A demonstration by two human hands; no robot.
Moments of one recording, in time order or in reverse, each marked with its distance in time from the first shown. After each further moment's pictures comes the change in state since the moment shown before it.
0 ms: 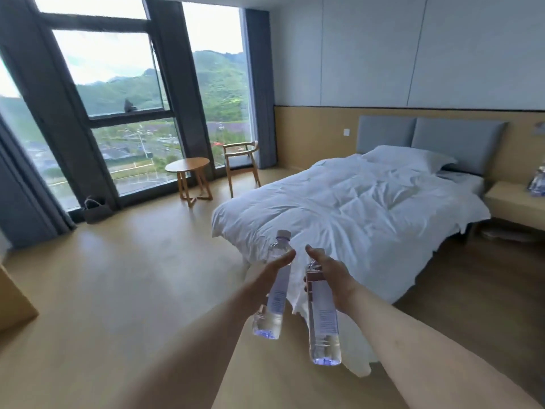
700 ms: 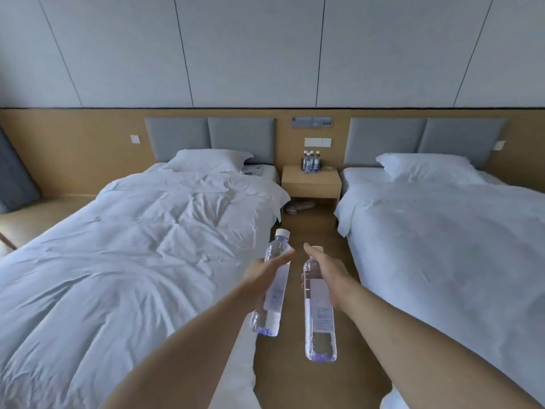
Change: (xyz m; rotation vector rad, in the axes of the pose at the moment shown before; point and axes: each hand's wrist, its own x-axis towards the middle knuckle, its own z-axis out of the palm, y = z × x) left_hand 0.332 0.119 0.386 0.244 -0.721 0.042; right_hand 0.187 -0.102 -0.345 0.166 0.809 0.091
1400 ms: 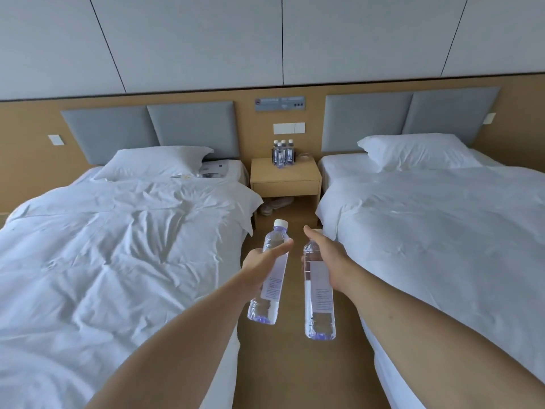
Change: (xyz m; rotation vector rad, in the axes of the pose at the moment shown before) left_hand 0.372 0.111 0.083 0.134 -0.091 -0.077; right_hand 0.344 -0.148 -0.064 0.041 0.119 0.043
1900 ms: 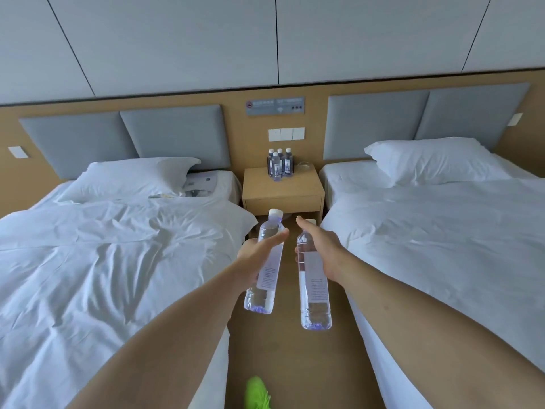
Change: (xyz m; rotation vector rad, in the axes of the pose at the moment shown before) left_hand 0.246 0.143 -0.006 0.047 0.005 0.021; right_hand 0.231 -0.158 0.015 -0.012 -0.026 -0.003
